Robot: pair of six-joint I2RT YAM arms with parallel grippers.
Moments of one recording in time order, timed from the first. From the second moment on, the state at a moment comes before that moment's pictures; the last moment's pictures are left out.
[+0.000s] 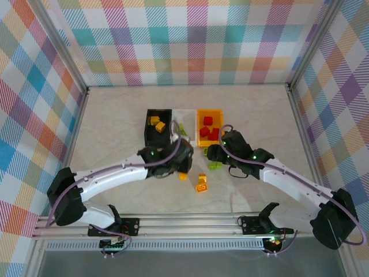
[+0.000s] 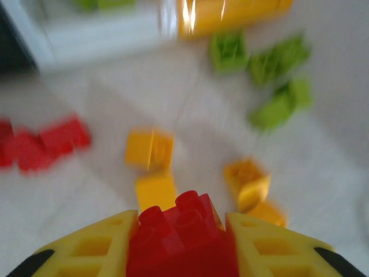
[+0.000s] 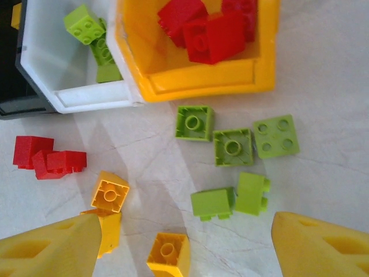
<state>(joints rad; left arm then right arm) -0.98 1.44 1.13 -0.65 -0.24 -0.64 0.70 1.12 0.79 -0.53 0.12 0.76</state>
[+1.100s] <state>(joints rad) -0.83 2.05 2.02 -0.75 -0.09 -0.52 0.71 1.11 0.68 -0.55 0.00 0.81</state>
